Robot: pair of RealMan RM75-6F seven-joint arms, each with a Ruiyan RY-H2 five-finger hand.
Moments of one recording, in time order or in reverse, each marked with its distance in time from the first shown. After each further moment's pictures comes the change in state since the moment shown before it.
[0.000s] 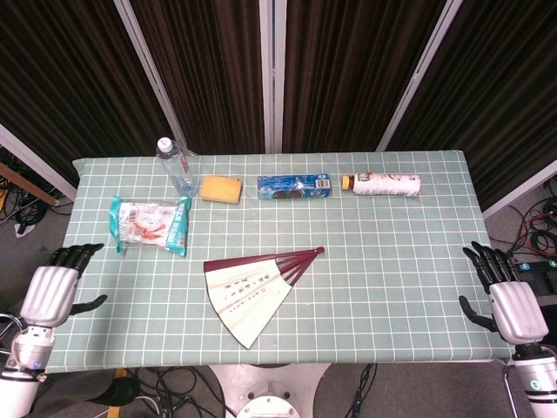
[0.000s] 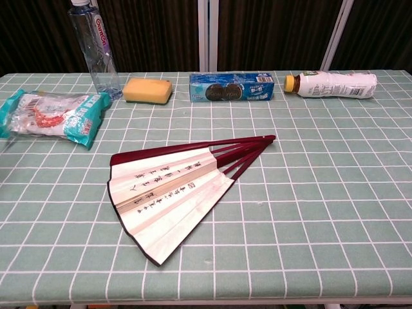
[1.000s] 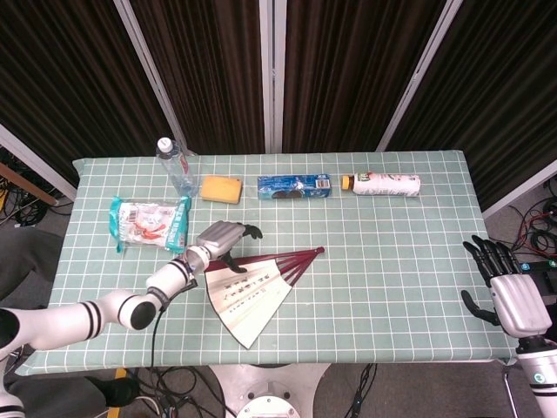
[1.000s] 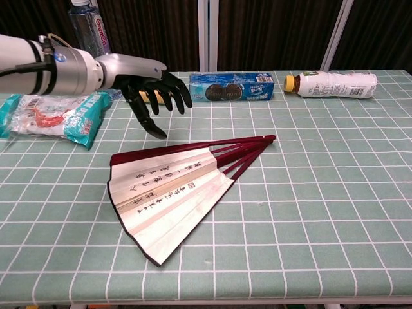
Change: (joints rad) left arm -0.841 -0.334 -0.140 0.273 -0.631 -0.897 -0.051; right arm 0.029 0.043 0.006 -0.016 0.010 -0.032 -0.012
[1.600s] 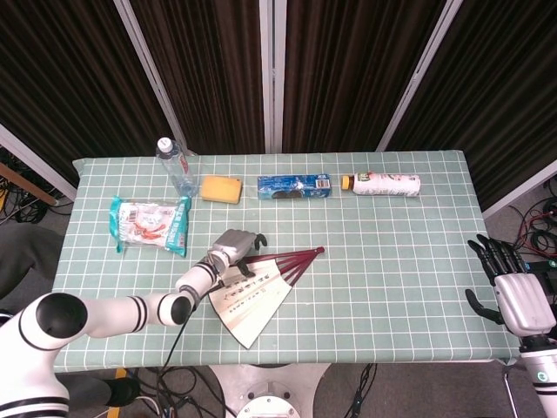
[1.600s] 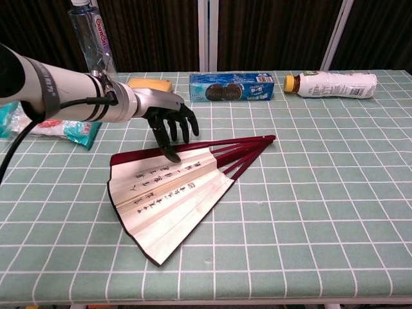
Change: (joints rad) left arm -0.217 -0.167 0.158 0.149 -0.437 0.043 0.200; right arm 0.000 0.004 0.002 0.004 0.023 -0.011 0.000
